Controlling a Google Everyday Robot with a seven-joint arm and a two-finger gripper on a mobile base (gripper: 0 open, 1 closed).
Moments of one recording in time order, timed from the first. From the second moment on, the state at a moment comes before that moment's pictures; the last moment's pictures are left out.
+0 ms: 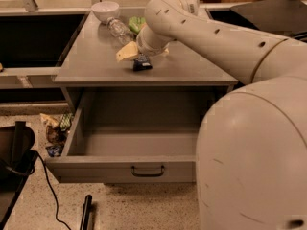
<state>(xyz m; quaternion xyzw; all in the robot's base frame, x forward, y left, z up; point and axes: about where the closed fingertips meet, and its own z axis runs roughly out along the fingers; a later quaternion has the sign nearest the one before) 0.786 0.031 0.832 -0.19 0.92 0.12 0.33</state>
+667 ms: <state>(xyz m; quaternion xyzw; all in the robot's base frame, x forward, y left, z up) 0.780 0.017 0.821 -0.16 0.92 0.10 0.33</state>
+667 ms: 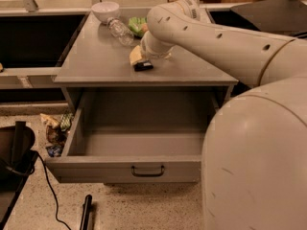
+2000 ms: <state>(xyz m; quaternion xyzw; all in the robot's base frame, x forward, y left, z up) 0.764 -0.004 0.879 -0.16 0.88 0.14 0.43</state>
